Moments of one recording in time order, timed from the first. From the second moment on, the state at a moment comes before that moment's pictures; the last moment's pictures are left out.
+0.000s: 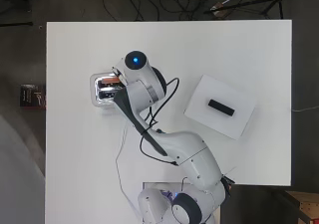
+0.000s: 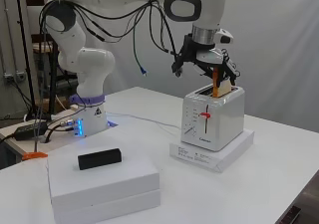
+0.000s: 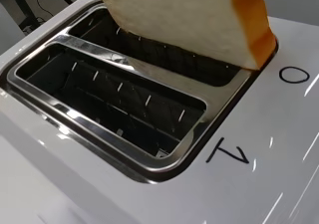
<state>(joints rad) 1.98 -0.70 -1.53 -1.82 -0.53 1.62 -1.04</state>
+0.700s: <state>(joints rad) 2.13 -0.71 -1.60 -1.75 -0.53 1.48 -1.00</state>
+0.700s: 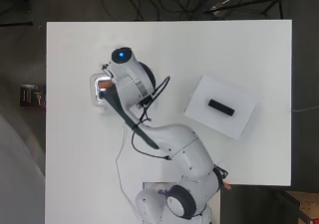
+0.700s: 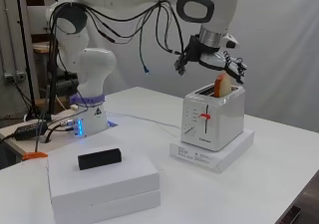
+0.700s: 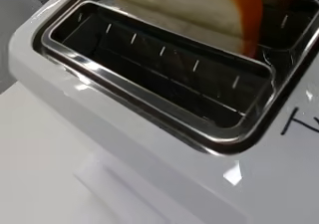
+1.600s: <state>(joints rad) 1.99 -0.79 -1.80 -1.76 -0.58 1.60 -0.72</state>
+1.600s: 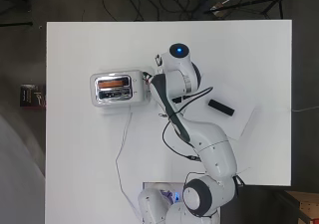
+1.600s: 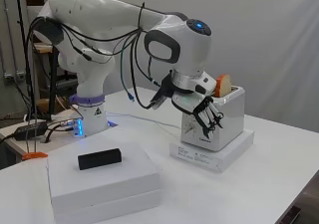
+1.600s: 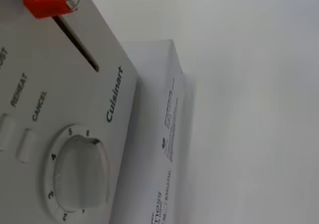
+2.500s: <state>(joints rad) 2.00 -0.90 -1.97 -1.88 -0.56 1.70 -0.81</state>
